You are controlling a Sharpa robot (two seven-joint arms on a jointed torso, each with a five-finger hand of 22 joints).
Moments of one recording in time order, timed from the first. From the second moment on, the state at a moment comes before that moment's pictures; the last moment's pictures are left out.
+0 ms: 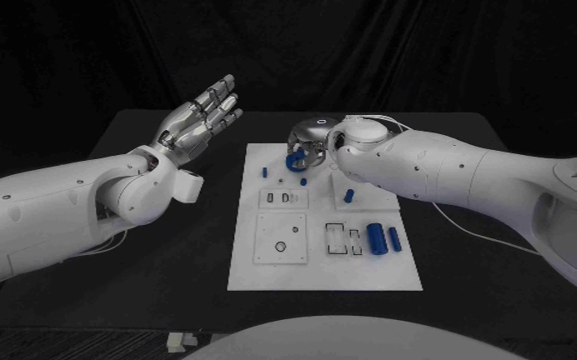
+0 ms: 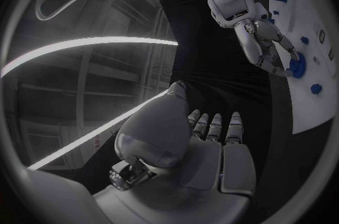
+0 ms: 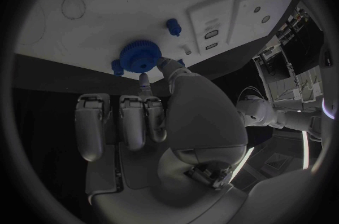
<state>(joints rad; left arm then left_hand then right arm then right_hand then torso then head) 1.25 -0.96 -0.21 1.56 -0.08 -0.09 0.61 1.45 0.27 -0.23 0.28 0.49 0.07 -0.04 0.01 0.01 0.00 -0.02 0.01 0.00 0.00 0.05 0.00 0.00 0.16 0.00 0.16 0.01 0.00 1.23 -0.30 -0.21 0.92 -1.52 -0.16 0.00 1.31 -0.12 0.25 0.13 0.37 0.79 0.10 0.16 0.32 1.47 0.00 1.57 1.31 1.46 -0.06 1.57 1.31 0.02 1.47 0.05 1.55 1.31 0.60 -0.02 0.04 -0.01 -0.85</state>
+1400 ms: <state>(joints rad) 1.24 -0.97 -0.21 1.56 -0.08 -0.08 0.61 1.46 0.27 -0.23 0.28 0.49 0.08 -0.05 0.02 0.02 0.00 0.00 0.01 0.00 0.00 0.05 0.00 0.00 0.16 0.00 0.17 0.01 0.00 1.36 -0.73 -0.21 1.27 -1.49 -0.32 0.02 1.27 -0.11 0.16 0.19 0.18 0.81 0.08 0.16 0.27 1.46 0.00 1.57 1.31 1.46 -0.06 1.57 1.31 0.02 1.47 0.05 1.56 1.31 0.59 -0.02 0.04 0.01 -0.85</state>
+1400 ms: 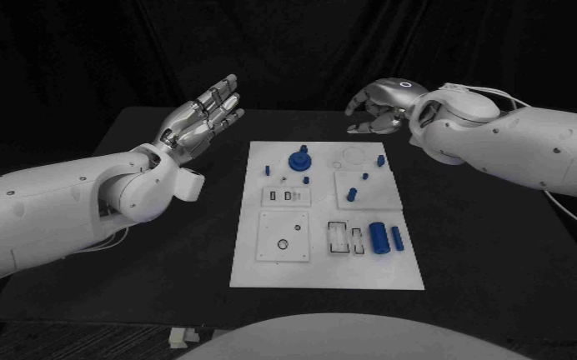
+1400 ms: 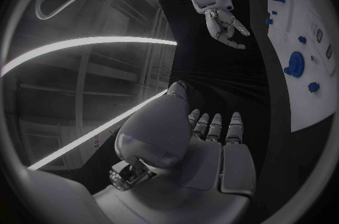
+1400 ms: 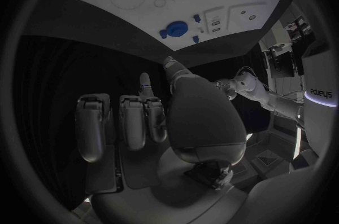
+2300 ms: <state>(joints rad) 1.23 -0.96 -0.21 1.55 -0.08 -0.08 0.61 1.46 0.27 -0.23 0.28 0.49 0.08 -0.05 0.02 0.02 0.00 0.00 0.01 0.00 0.00 0.05 0.00 0.00 0.16 0.00 0.17 0.01 0.00 1.26 -0.80 -0.21 1.23 -1.46 -0.35 0.01 1.31 -0.12 0.15 0.21 0.17 0.80 0.08 0.16 0.27 1.46 0.00 1.57 1.31 1.47 -0.06 1.57 1.31 0.02 1.47 0.05 1.56 1.31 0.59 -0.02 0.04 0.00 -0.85</state>
